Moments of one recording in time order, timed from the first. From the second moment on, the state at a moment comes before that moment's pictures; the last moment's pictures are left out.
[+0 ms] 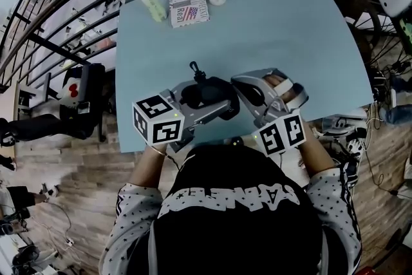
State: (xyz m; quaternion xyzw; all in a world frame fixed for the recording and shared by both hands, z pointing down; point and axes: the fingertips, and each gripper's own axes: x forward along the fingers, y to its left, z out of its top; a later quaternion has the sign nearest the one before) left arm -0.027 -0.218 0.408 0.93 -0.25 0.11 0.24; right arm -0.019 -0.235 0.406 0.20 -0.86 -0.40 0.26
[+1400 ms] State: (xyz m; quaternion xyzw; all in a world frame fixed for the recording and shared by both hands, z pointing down) left arm -0.030 -0.213 0.434 0.93 -0.22 0.23 0.19; right arm -0.043 -0.231 0.392 0.15 -0.79 -0.51 0.29
